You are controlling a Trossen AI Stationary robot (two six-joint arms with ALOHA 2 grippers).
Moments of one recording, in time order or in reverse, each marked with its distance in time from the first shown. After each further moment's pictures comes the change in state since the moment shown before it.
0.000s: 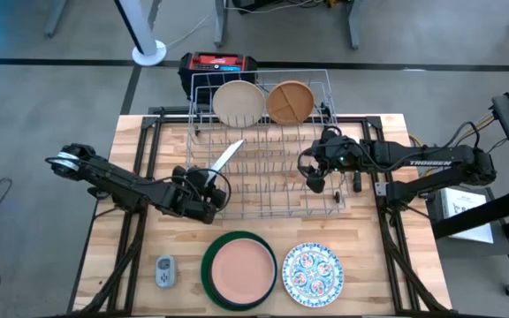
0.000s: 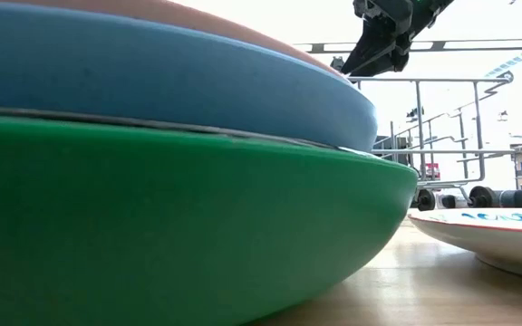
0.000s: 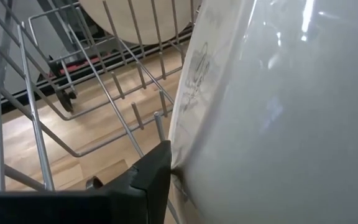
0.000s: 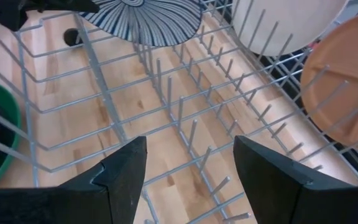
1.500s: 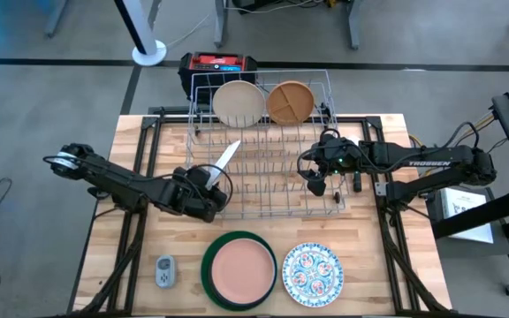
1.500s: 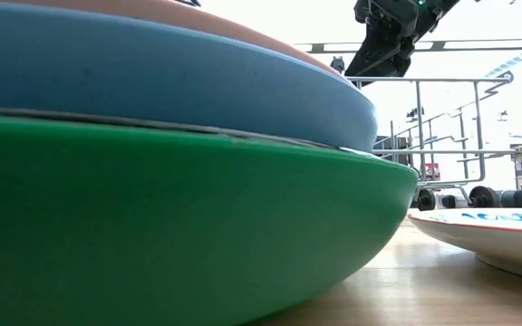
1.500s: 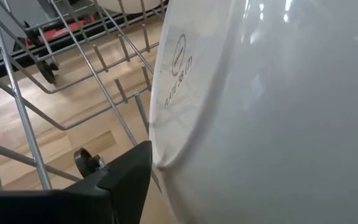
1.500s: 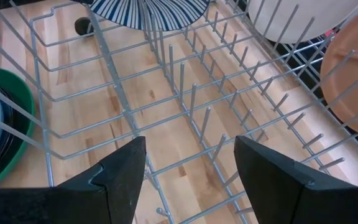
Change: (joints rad) left arm 0.000 -0.008 0.116 -0.141 0.163 -0.033; right arm 0.001 0.000 -0.023 -0.001 -0.046 0.016
